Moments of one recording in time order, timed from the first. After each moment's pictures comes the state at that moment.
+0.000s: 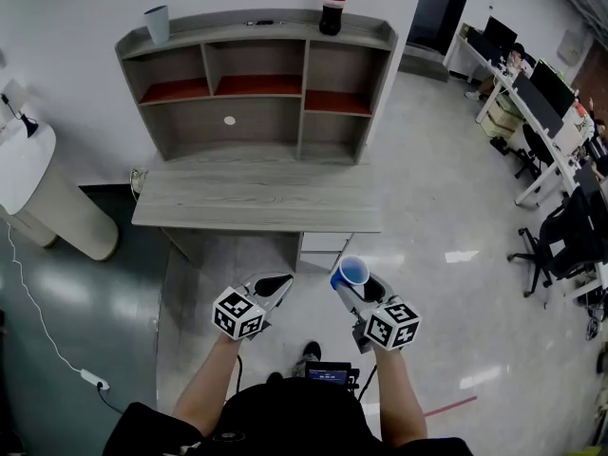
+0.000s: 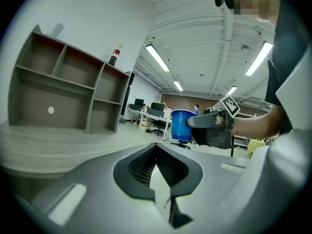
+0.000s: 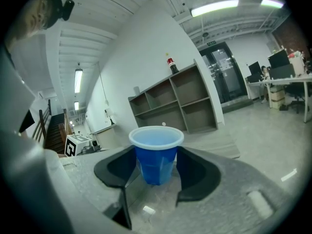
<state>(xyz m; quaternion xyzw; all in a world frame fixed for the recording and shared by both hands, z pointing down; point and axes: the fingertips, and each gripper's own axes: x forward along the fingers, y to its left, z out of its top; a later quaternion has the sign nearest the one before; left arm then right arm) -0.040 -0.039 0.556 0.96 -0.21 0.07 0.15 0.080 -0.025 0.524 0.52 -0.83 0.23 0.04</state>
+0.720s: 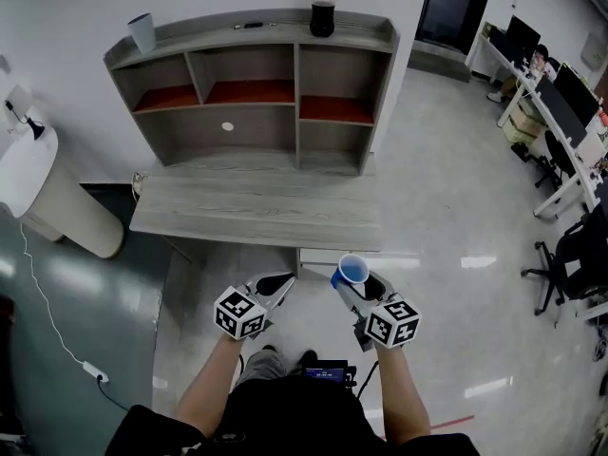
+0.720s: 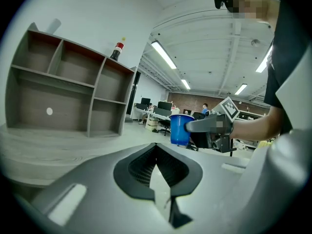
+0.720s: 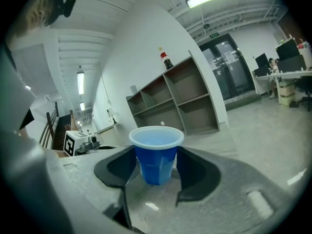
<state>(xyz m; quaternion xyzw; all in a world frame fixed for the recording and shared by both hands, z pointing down) 0.026 -0.110 0.556 0.95 -0.25 0.08 0.16 0.144 -0.106 0.541 0.47 -0.85 0.24 0.05</state>
